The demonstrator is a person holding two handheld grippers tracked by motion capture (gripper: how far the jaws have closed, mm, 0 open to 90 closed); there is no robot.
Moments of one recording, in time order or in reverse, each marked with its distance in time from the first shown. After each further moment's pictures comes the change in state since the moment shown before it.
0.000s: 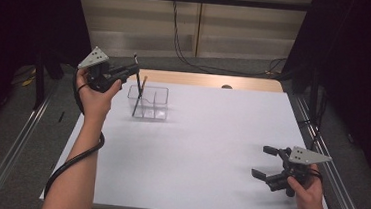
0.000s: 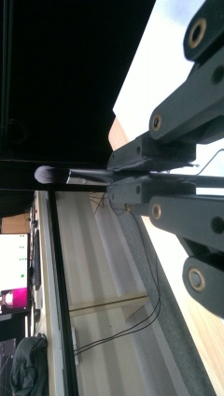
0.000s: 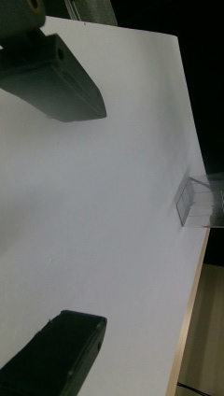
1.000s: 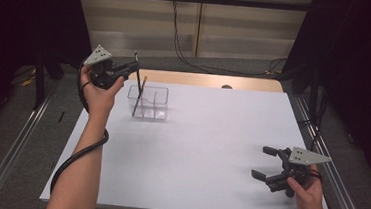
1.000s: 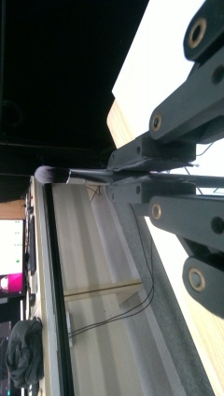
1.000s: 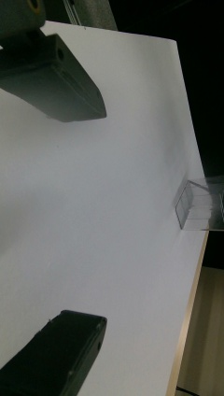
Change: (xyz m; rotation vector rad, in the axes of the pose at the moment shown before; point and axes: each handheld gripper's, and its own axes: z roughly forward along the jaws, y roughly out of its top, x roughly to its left) left arm 0.009 -0.005 0.014 0.017 0.060 -0.005; right arm 0.001 -0.001 0.000 -0.006 0.013 -0.006
